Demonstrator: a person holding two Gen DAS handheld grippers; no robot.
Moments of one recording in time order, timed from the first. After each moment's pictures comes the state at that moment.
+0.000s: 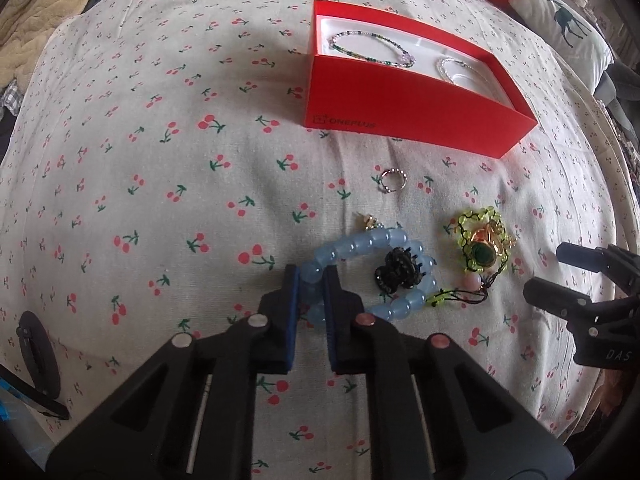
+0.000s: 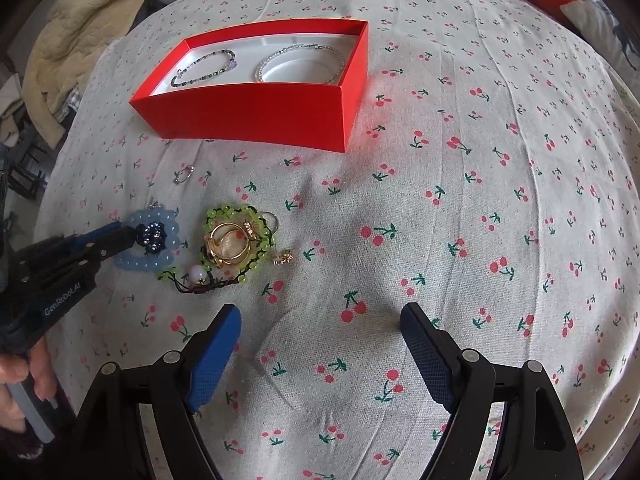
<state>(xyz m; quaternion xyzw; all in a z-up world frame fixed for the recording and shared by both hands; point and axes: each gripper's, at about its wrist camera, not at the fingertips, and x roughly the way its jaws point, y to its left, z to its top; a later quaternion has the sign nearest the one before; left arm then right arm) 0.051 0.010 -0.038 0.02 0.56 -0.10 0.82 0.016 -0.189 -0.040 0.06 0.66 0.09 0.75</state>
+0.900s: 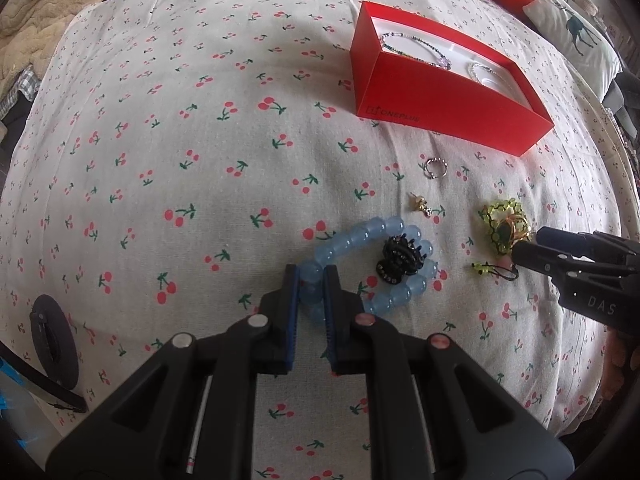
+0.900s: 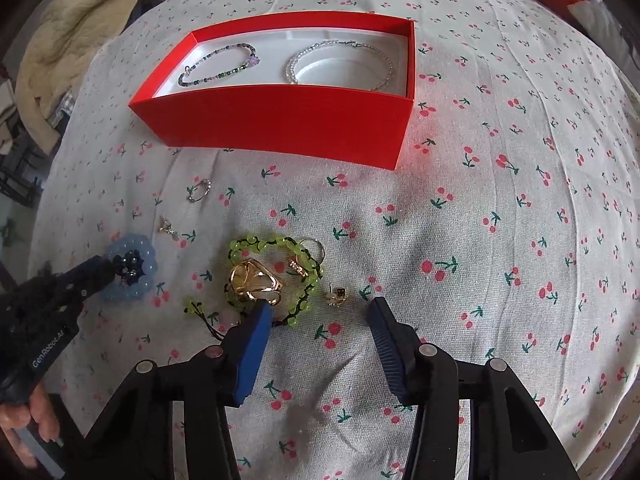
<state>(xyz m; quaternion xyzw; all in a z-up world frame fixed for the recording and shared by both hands) 0.040 0.041 -0.038 0.02 0.56 -0.09 0.83 0.051 -0.140 -0.051 0.05 0.66 0.08 0.74</state>
